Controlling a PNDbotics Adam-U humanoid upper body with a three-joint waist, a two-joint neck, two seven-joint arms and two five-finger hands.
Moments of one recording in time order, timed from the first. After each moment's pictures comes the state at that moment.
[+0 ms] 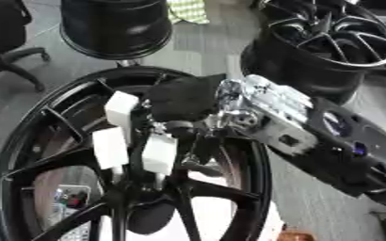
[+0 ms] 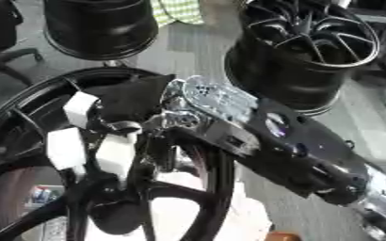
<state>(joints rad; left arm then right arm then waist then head) 0.00 0.58 0.07 -1.98 0.48 -0.08 -0.09 -0.91 -0.59 0.65 -1.78 0.69 -0.13 0.68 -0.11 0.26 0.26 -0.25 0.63</state>
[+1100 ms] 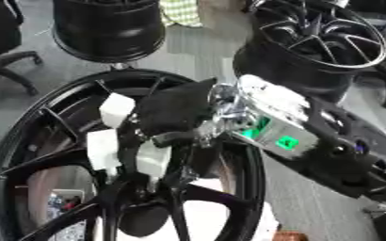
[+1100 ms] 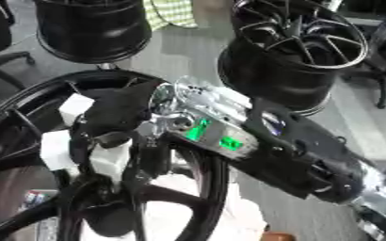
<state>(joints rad) 0.01 0.57 0.07 -1.98 0.48 -0.06 -0.09 -0.92 -0.60 0.66 -1.85 0.60 -0.12 0.80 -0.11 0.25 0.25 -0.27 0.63</state>
